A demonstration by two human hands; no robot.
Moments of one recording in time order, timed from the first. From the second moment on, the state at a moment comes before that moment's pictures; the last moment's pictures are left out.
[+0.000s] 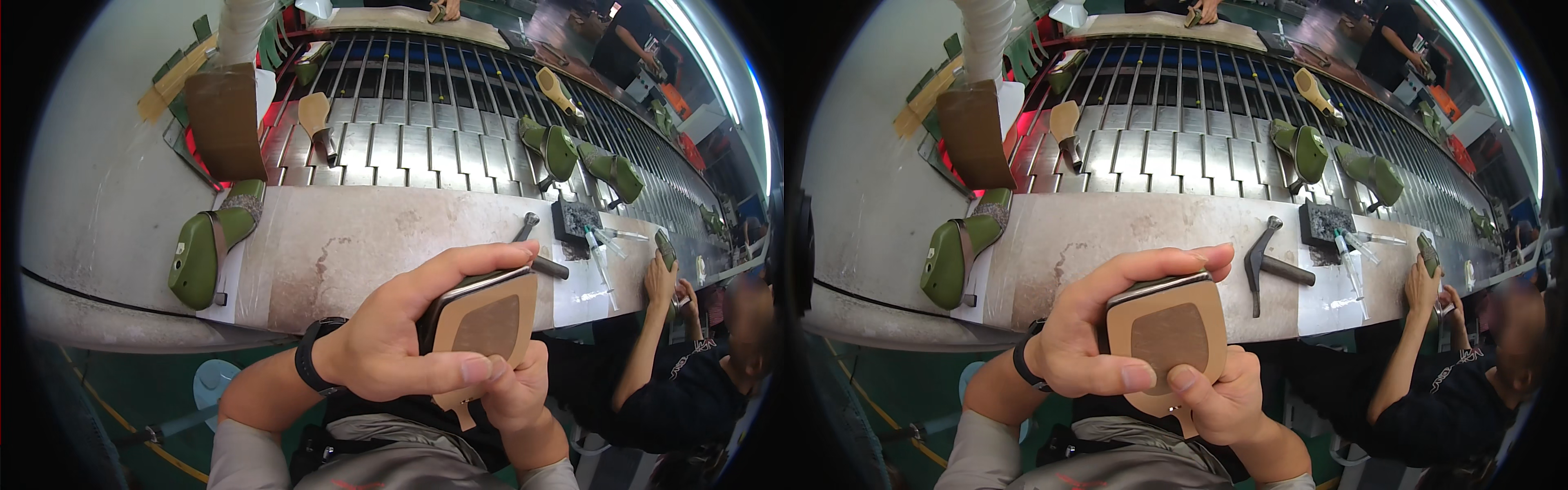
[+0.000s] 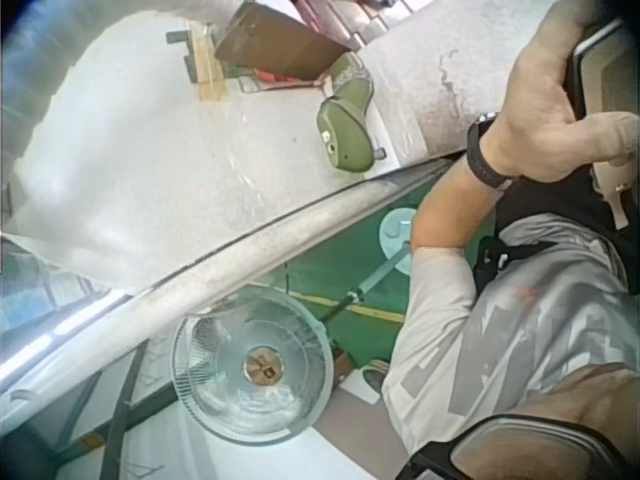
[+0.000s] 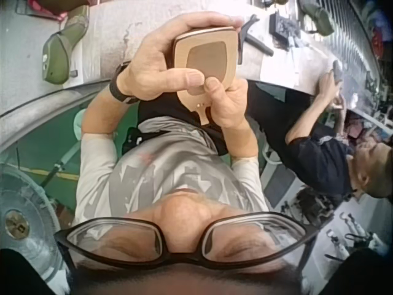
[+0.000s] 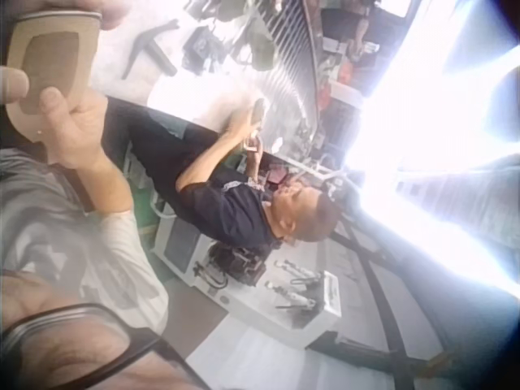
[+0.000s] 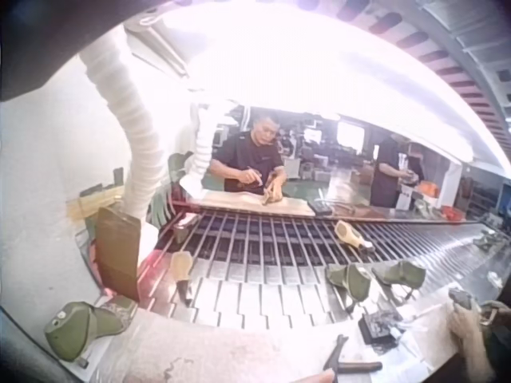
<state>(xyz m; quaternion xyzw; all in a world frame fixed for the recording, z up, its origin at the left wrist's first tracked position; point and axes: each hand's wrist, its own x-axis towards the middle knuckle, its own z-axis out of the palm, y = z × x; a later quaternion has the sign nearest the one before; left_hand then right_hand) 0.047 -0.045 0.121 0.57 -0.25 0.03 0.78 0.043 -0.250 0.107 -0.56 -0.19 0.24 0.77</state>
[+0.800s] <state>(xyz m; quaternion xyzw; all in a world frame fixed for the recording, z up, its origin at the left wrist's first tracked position) 0.133 -0.036 0.101 0.58 -0.26 0.01 0.77 0.120 -0.253 0.110 -0.59 -0.11 0.23 0.76</state>
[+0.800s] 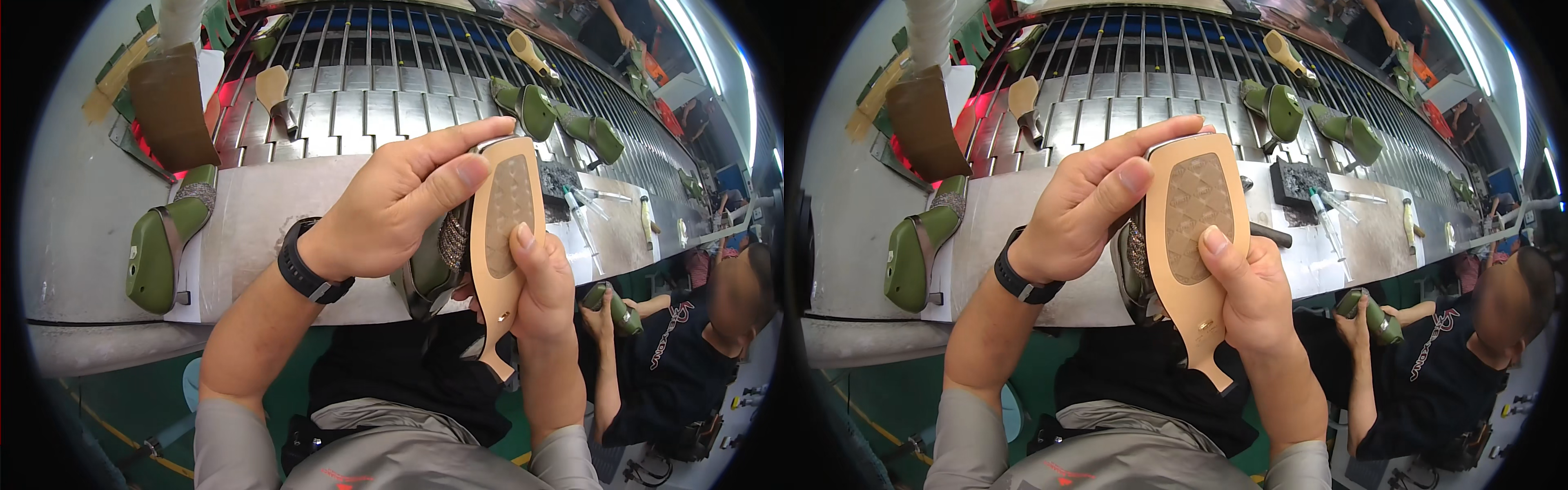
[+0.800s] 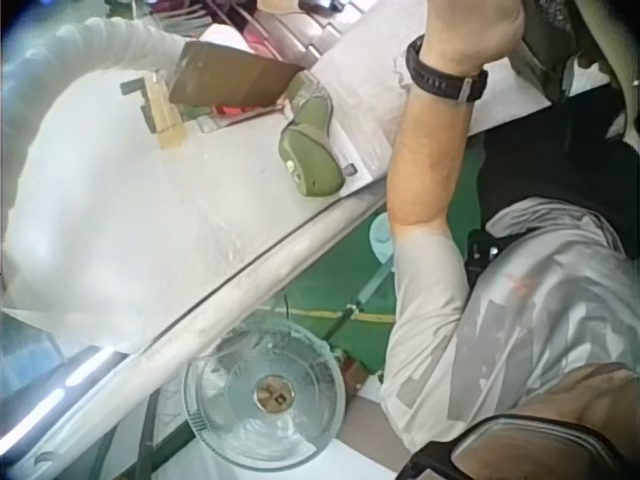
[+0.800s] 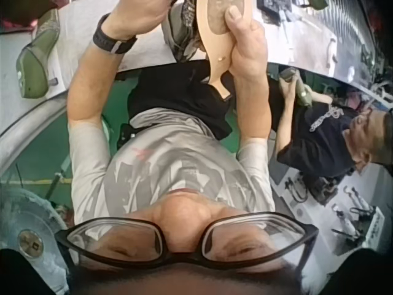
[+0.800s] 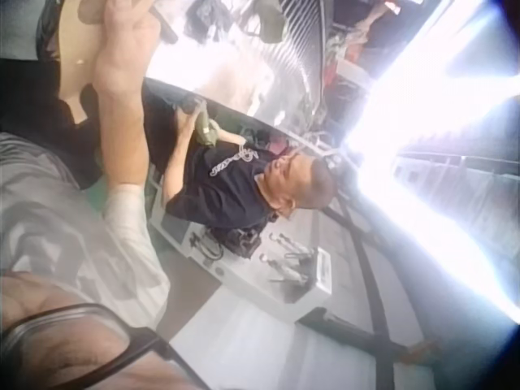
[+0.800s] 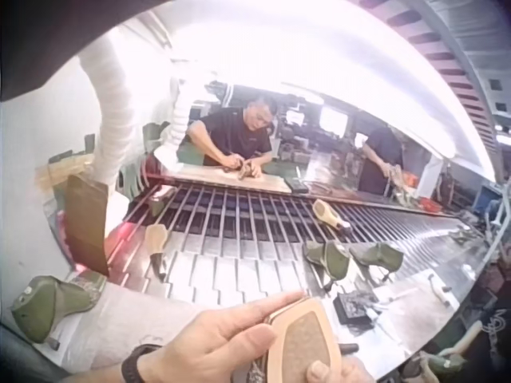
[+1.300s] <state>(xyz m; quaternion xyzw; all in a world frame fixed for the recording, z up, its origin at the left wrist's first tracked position) 0.070 -0.028 0.109 0.53 -0.21 0.06 0.82 0.070 -0.244 0.103 -0.65 -0.17 0.08 0.73</state>
